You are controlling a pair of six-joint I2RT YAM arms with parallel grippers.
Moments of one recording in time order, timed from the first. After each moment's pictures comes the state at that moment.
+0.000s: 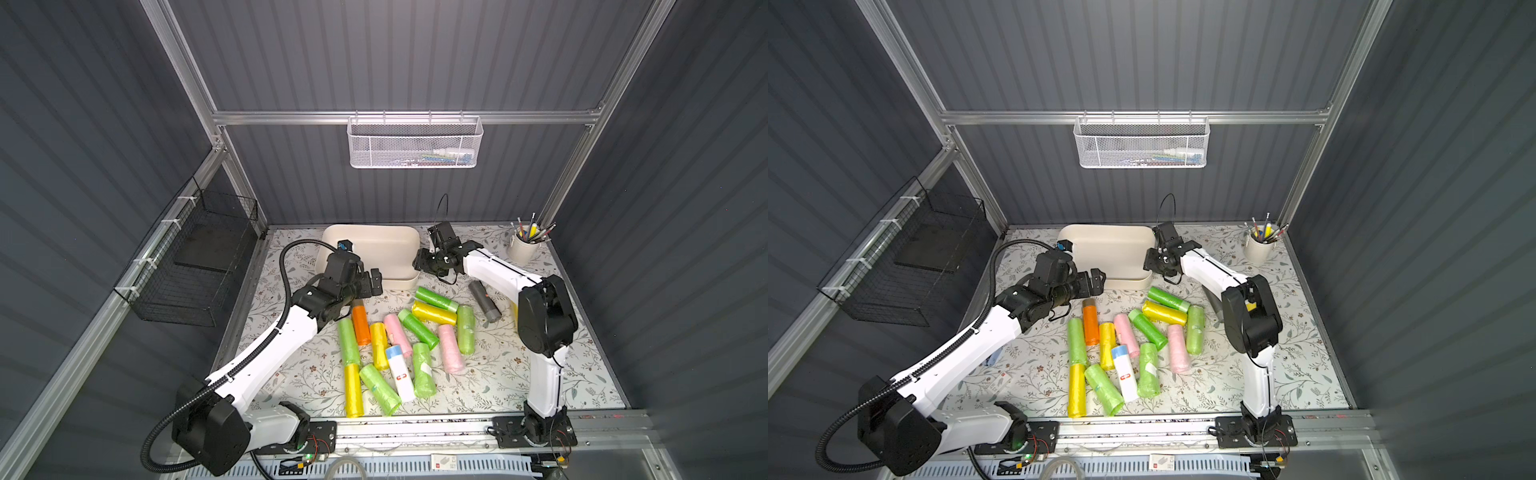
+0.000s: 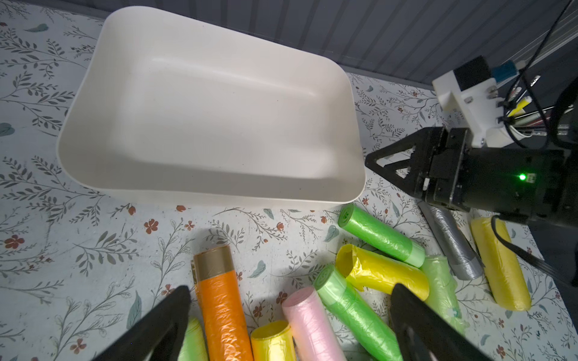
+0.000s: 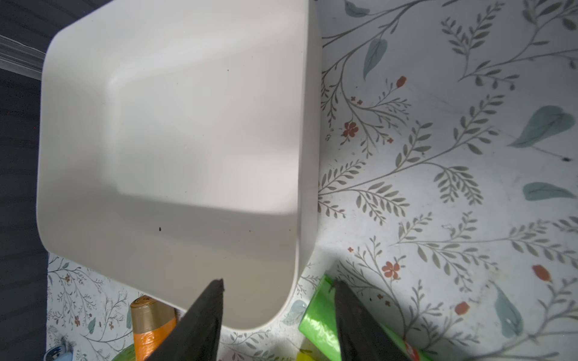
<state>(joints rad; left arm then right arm) -0.56 1.27 1.08 -0.48 -0.11 -0.49 0.50 2.04 1.64 -0.52 -0.08 0.62</state>
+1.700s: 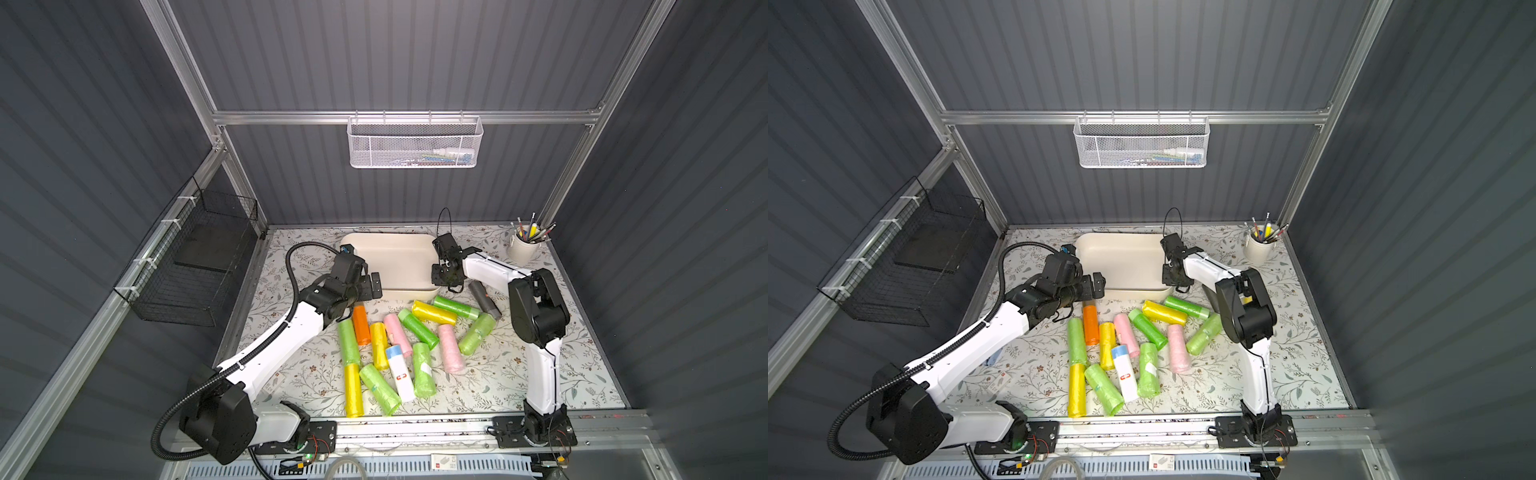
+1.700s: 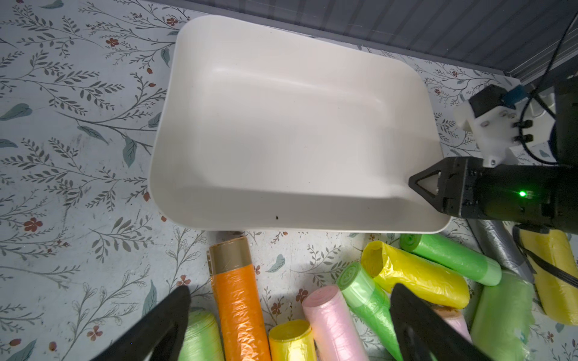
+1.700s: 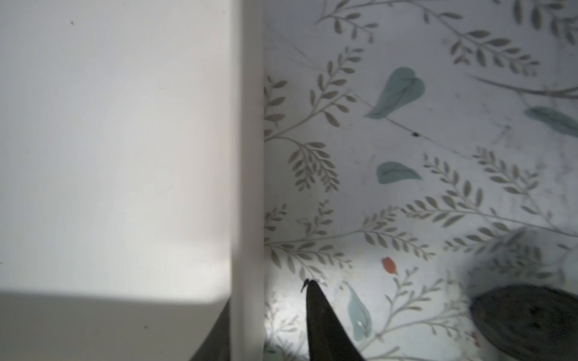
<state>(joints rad) -0.56 1.33 1.06 -0.49 -0.16 -0.49 0.42 2.09 1.54 -0.61 0.11 0.44</state>
